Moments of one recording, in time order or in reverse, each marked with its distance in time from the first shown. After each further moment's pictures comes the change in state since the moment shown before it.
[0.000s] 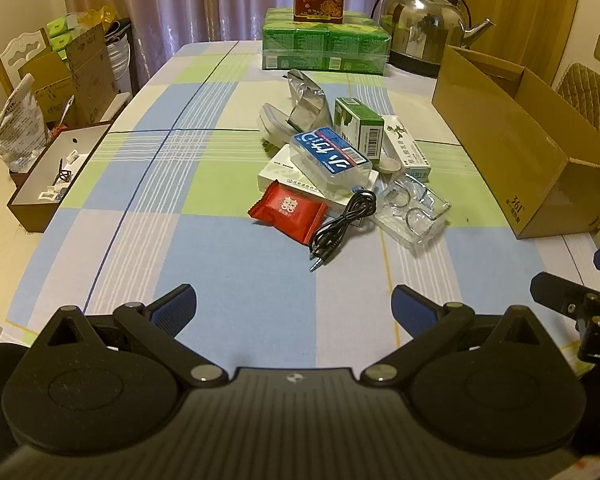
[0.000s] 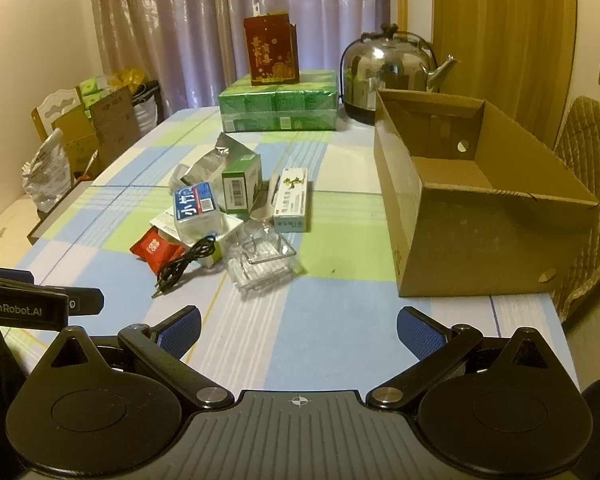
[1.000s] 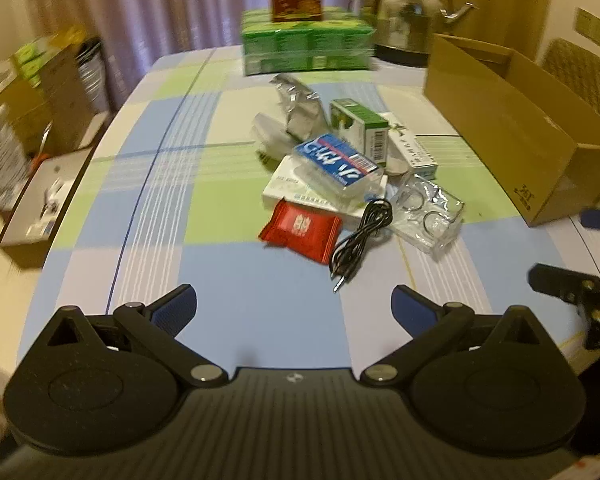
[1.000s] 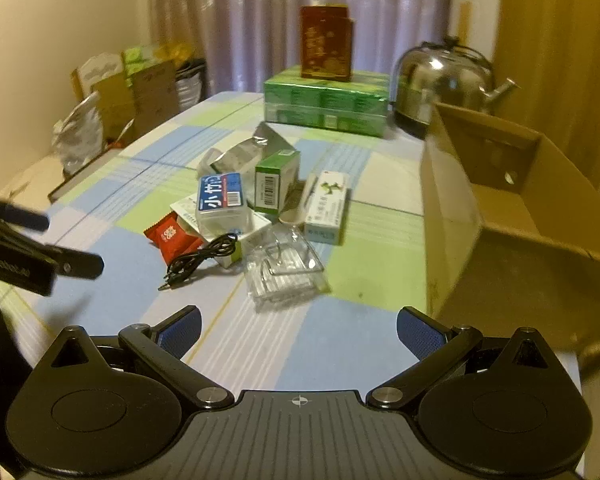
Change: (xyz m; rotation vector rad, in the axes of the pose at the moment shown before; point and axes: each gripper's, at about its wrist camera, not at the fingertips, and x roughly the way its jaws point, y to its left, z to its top) left arm 0.025 0.025 0.025 0.151 -0.001 -0.056; right arm 0.041 0.008 0.016 -0.188 0.022 0.078
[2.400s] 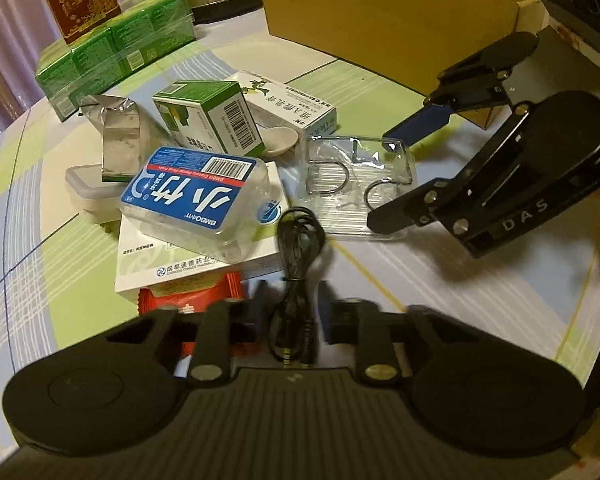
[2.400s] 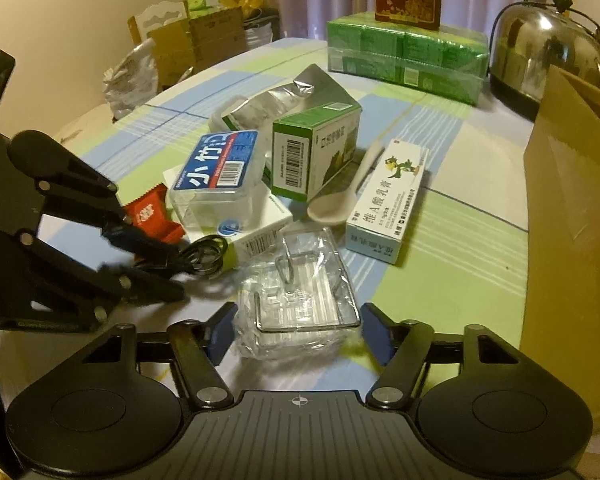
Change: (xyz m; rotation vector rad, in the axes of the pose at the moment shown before) left arm 0.116 -0.045 0.027 0.490 0.070 -0.239; right arm 0.127 -0.035 0.028 -0.105 0.129 0.214
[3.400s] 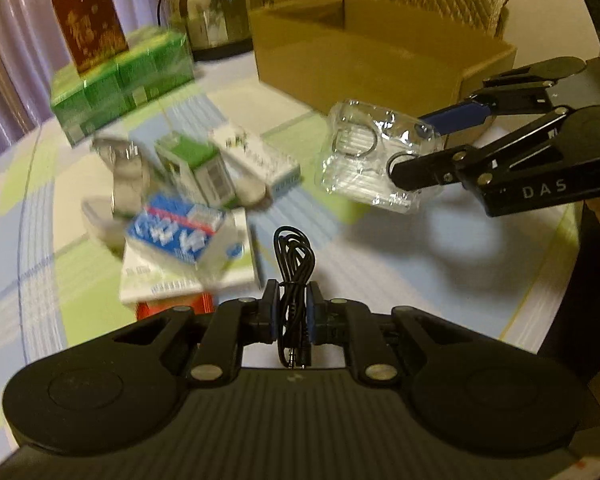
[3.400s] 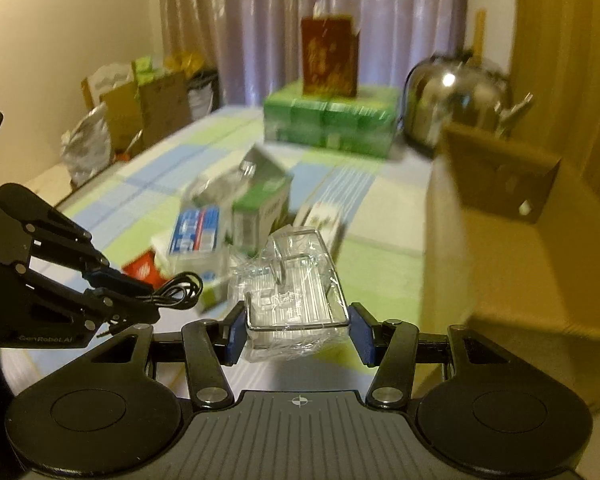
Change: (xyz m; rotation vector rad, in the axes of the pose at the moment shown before) left arm -0.069 -0.027 0.022 -0.043 -0.106 -0.015; right arm -0.116 0.010 -0.003 0.103 -0.194 -0.188
